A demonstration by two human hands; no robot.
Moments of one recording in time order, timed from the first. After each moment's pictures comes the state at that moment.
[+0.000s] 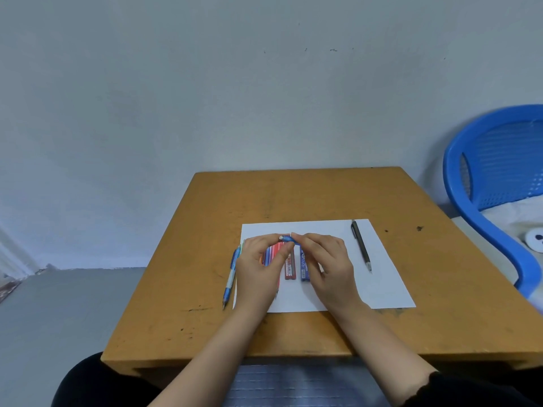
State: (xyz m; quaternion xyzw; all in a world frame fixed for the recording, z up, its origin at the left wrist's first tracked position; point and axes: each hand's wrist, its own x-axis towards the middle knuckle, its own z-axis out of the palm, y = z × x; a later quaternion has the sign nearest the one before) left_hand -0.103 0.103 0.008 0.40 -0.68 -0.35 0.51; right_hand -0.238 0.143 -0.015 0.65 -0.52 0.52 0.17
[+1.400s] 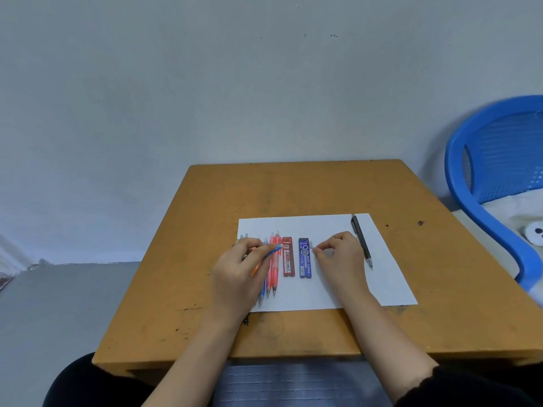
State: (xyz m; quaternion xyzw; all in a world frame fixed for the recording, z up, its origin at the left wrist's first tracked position) left_hand -0.071 0.074 -0.028 0.27 -0.82 0.00 0.50; right_hand -0.260 0.129 -0.023 0.44 -0.80 0.40 -0.06
